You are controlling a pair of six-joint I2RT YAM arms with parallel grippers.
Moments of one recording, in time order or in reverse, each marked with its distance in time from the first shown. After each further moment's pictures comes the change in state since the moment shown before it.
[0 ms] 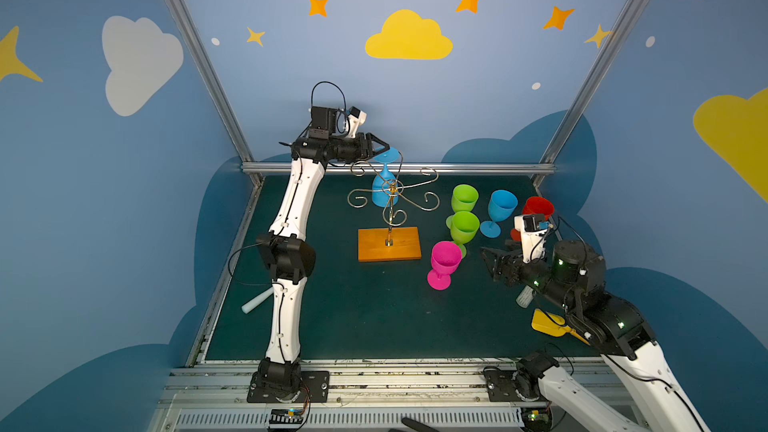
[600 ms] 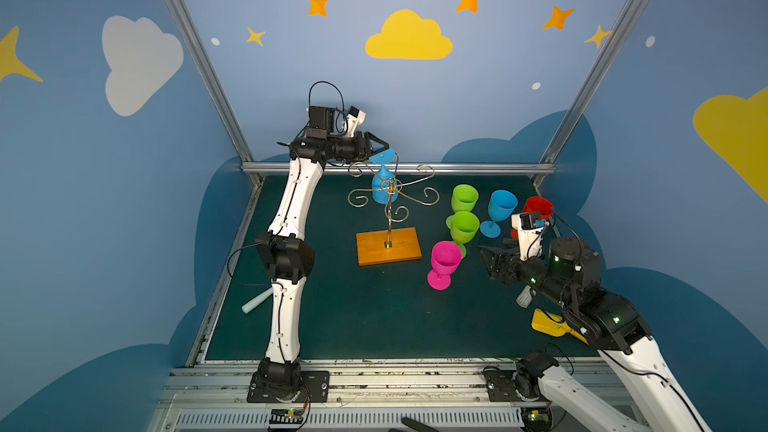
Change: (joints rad) left arm 0.026 0.000 0.000 0.027 0.085 -0.053; right arm -0.002 0.041 0.001 0.024 -0.001 0.000
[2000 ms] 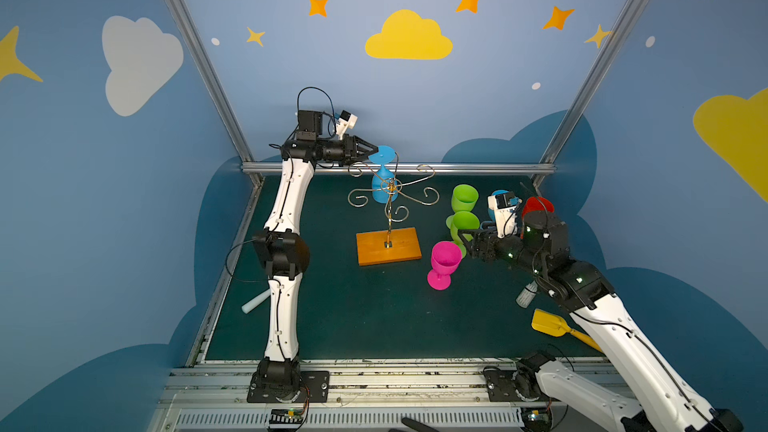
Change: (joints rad) left arm 0.065 0.056 0.000 0.005 0.221 0.031; right arm -0.012 0.202 0.047 0.140 -0.085 0.000
